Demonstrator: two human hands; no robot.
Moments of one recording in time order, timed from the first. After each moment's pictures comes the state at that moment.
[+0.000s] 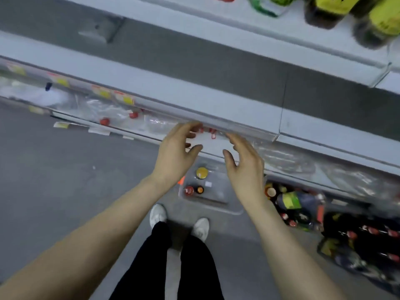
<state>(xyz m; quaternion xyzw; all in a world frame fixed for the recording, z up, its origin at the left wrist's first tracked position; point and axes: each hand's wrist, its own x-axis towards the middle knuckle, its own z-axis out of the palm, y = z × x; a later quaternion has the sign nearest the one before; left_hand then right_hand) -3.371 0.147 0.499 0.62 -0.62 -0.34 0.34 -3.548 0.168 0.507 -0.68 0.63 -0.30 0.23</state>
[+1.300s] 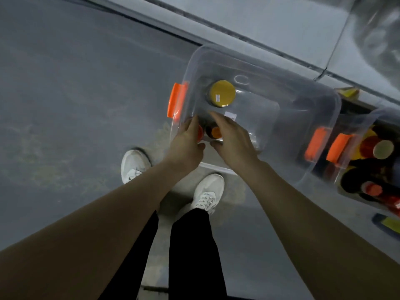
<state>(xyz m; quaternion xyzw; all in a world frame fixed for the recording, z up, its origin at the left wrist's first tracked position) -3.405 0.225 -0.044 0.68 -0.51 -0.53 0.02 -3.544 0.203 -0.047 -0.68 0.60 0.07 0.42</state>
